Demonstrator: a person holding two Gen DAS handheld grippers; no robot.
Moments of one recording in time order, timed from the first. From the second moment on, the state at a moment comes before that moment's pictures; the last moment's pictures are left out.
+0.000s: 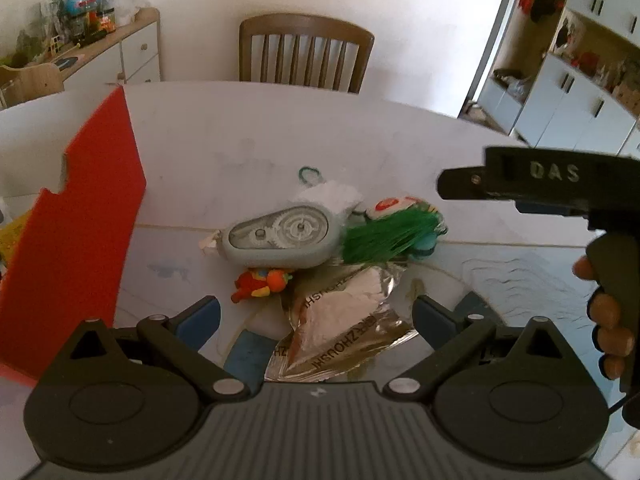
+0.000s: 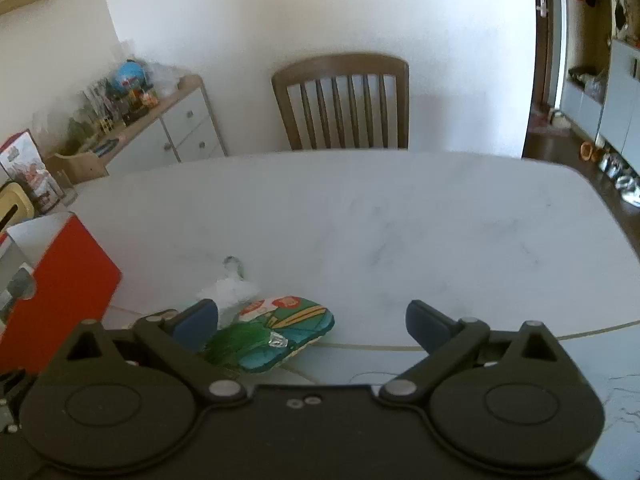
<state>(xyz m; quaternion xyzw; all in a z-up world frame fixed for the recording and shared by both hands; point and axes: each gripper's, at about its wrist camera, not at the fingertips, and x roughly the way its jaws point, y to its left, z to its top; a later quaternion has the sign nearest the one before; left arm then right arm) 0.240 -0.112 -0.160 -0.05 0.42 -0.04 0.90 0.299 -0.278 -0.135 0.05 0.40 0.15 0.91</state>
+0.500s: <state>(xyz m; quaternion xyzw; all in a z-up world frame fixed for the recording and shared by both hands) 0.253 -0.120 -0.175 -0.07 0.44 -0.05 0.89 0.331 -0.268 -0.175 0.08 0.45 0.18 0.87</state>
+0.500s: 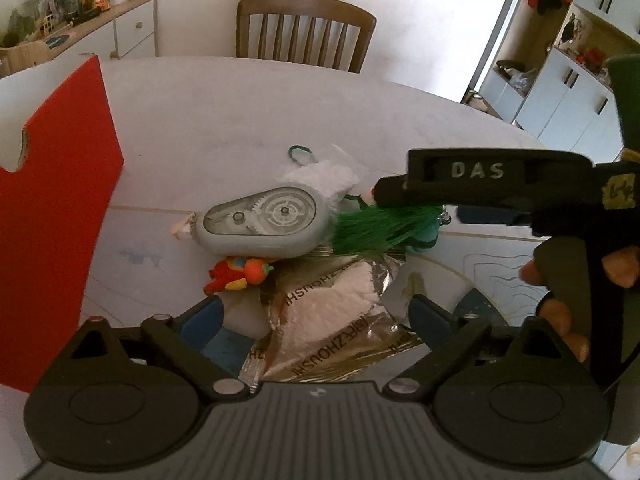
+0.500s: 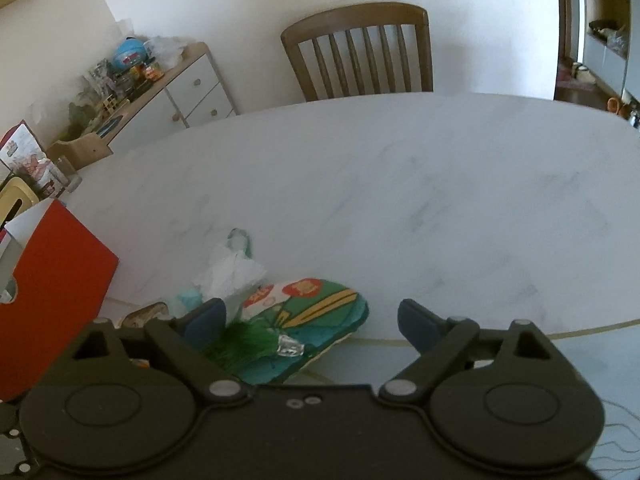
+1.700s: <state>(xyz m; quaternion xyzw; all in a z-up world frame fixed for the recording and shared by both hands) 0.220 -0.116 -0.158 -0.08 0.45 -0.09 0.89 0.250 -0.313 -0.143 0.10 0.42 0.16 0.89</state>
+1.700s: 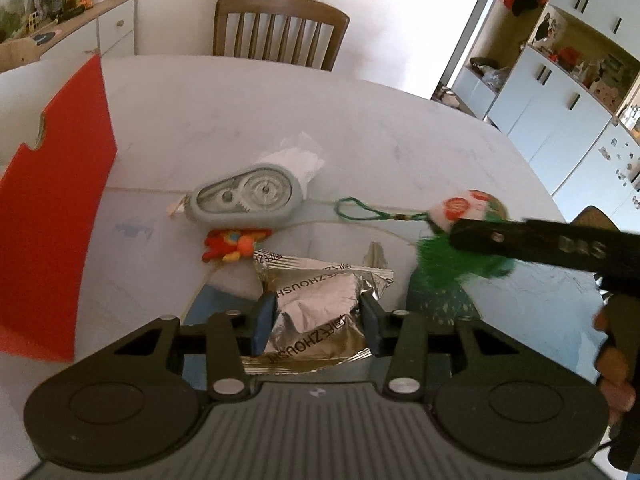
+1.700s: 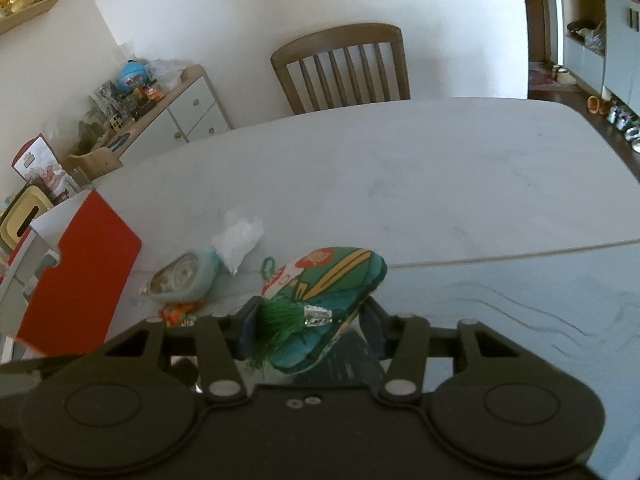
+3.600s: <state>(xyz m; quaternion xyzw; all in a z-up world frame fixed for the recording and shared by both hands) 0.210 0.173 -0.037 -0.06 0.33 -0.02 0.94 0.181 -0.041 -0.023 0.01 0.33 0.27 0.90</state>
